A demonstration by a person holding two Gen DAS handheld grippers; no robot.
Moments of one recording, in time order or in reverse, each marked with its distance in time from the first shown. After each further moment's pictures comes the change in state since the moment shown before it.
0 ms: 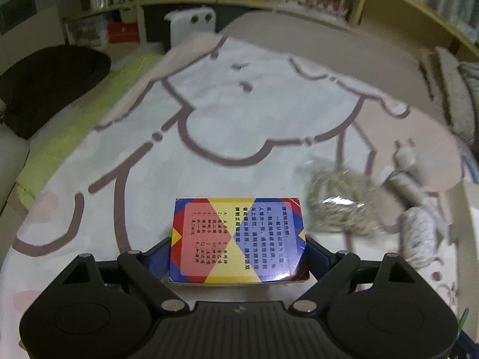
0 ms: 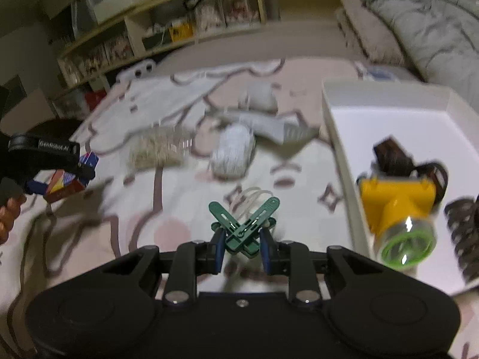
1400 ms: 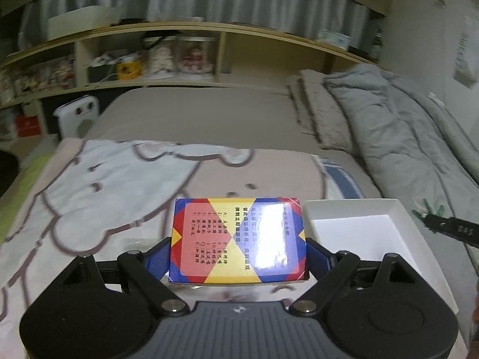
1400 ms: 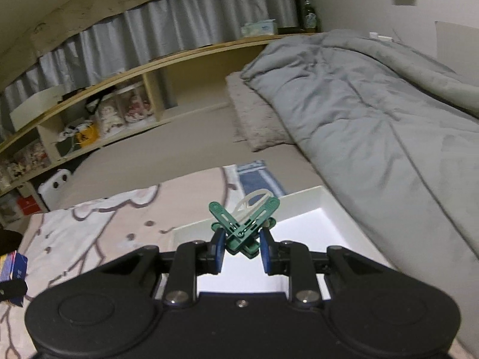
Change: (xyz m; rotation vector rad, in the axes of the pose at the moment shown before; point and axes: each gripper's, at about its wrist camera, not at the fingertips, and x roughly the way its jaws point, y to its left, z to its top) left arm -0.091 -0.160 0.001 0.274 -0.232 -0.311; right arm -0.064 -0.152 0.122 0.214 -0.252 -0.271
